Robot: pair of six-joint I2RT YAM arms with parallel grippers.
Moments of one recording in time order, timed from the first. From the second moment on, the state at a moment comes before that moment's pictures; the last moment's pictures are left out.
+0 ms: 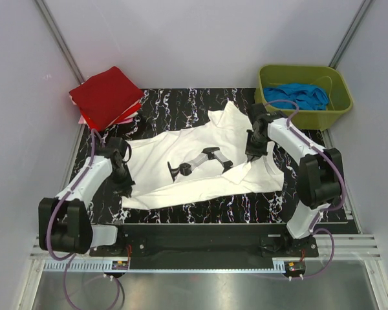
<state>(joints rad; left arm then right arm) -0.11 1.28 0.85 -1.04 -0.03 -0.51 0.31 1.75 1.37 -0.96 0.02 0.50</state>
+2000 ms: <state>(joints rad) -0.21 1.13 0.76 -0.74 0.13 -0.60 0.23 1.97 1.35 -0.63 -0.26 0.60</state>
